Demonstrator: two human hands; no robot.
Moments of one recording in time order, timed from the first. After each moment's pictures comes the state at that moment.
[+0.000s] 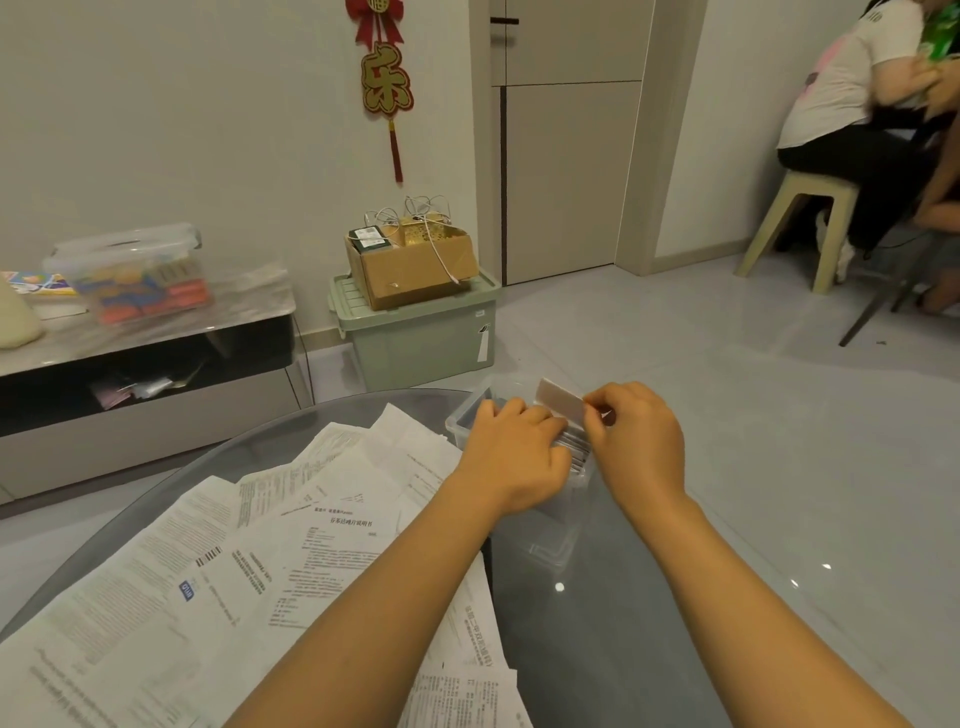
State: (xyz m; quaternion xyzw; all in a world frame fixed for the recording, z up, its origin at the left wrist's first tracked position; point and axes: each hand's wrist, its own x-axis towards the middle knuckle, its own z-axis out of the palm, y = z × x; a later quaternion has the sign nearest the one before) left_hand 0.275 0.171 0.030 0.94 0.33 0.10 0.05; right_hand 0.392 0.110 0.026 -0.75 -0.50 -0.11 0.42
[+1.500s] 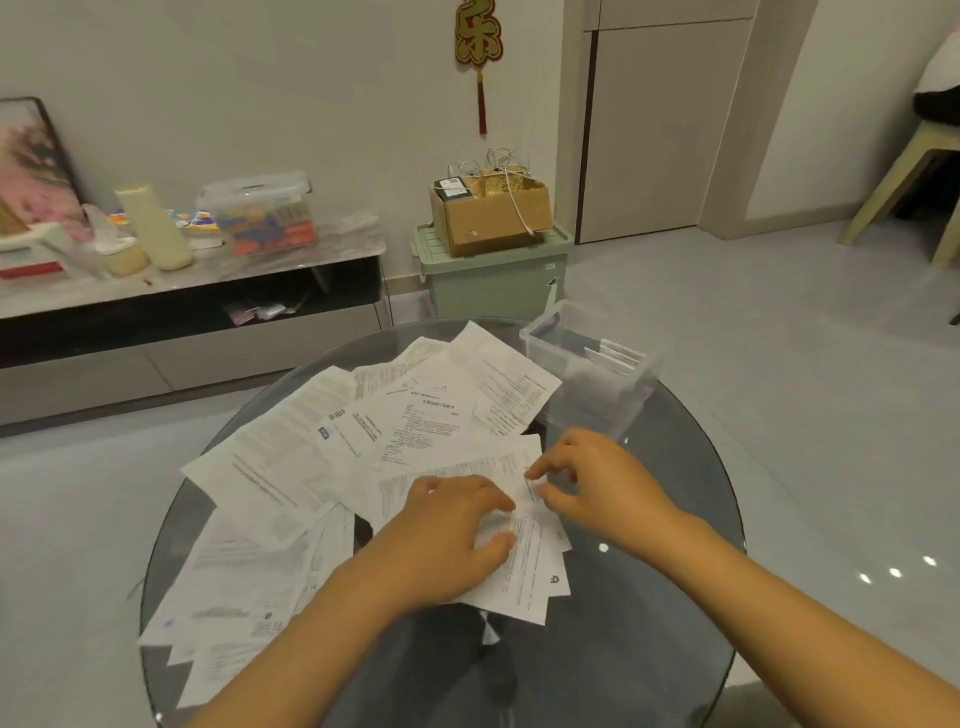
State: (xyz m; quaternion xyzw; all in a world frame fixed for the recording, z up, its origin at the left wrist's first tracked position) left_hand 0.109 0.018 0.029 0.87 0.45 0.00 0.20; right_hand 0.298 0.005 0.019 -0.65 -0.73 0.15 0.19
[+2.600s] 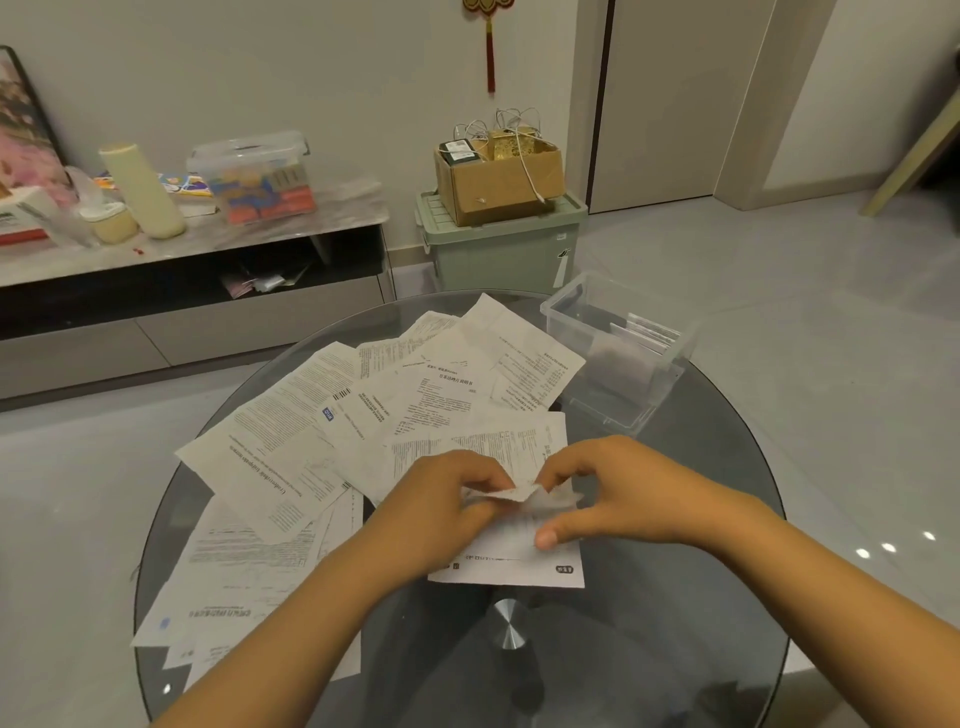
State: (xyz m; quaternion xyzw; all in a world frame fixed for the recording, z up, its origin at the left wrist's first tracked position) left_hand 0.094 0.038 0.018 0.81 0.46 0.16 0.33; right_hand 0.293 0.009 0.033 -0.57 -0.75 0.31 0.11
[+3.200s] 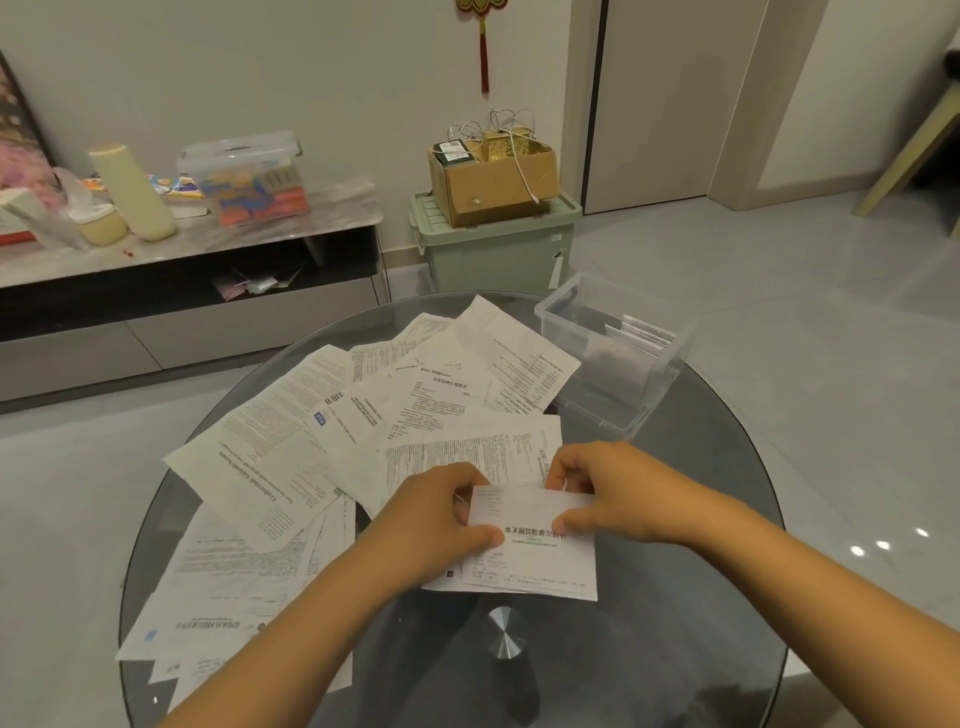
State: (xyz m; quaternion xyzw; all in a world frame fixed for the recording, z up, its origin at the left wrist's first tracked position) left_hand 0.096 0.039 0.012 0.78 0.52 0.08 0.33; right_hand 0.298 0.018 0.019 -0.63 -0.72 0.30 0.07
